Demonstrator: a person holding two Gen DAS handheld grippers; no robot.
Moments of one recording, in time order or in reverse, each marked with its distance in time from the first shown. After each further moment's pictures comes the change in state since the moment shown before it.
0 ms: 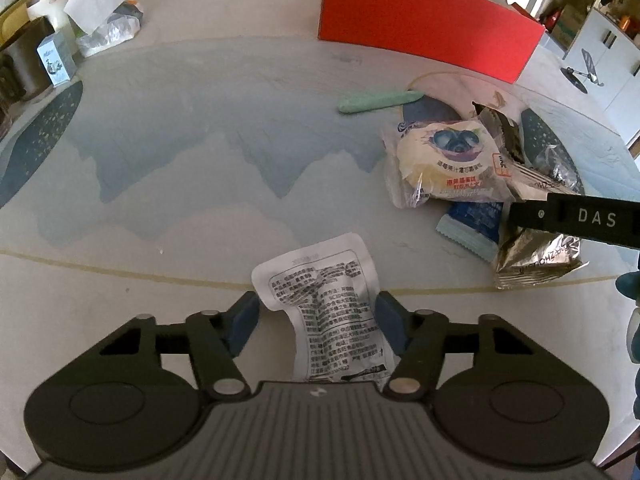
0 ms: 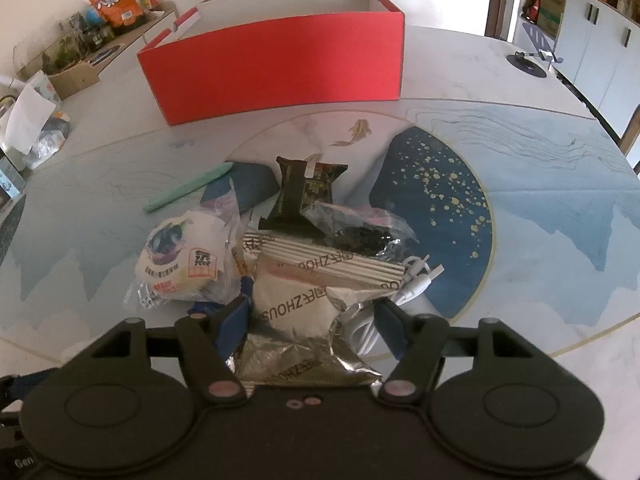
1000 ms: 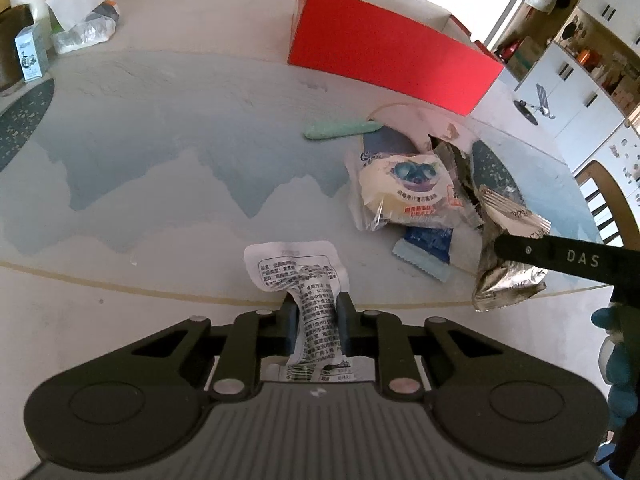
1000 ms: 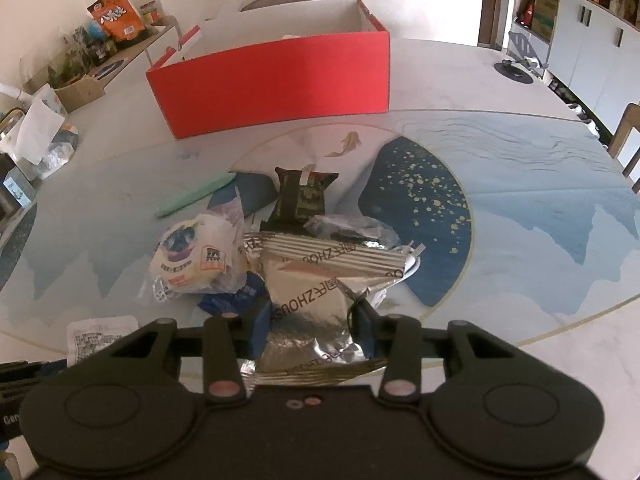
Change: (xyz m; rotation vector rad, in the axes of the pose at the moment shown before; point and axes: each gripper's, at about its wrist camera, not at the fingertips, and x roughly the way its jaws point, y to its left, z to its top) left arm -0.012 0.019 0.003 -0.039 -0.061 -0.203; right arm -0.028 -0.006 -0.010 0.022 -0.042 0.008
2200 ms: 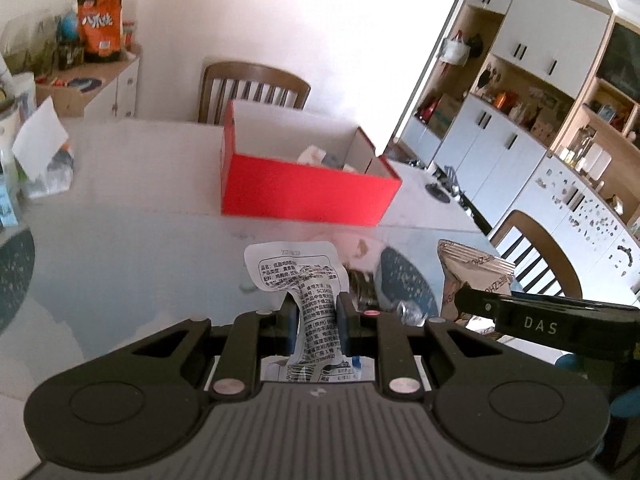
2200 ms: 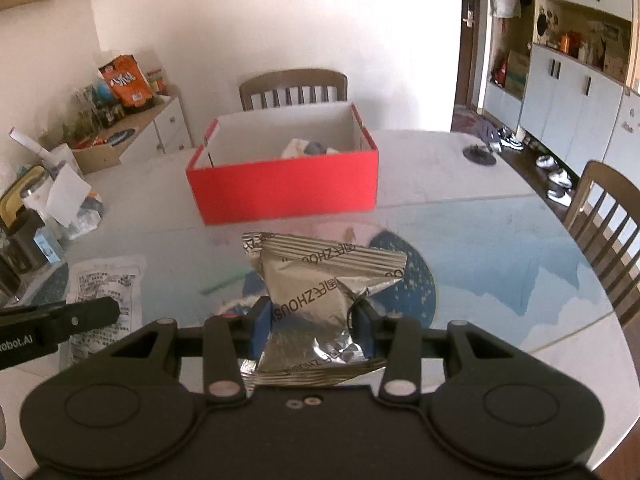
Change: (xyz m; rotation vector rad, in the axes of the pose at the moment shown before) left arm -0.102 -0.017 0.058 0.145 -0.259 -0.180; right arm -0.101 0.035 0.019 0.003 -0.207 -0.060
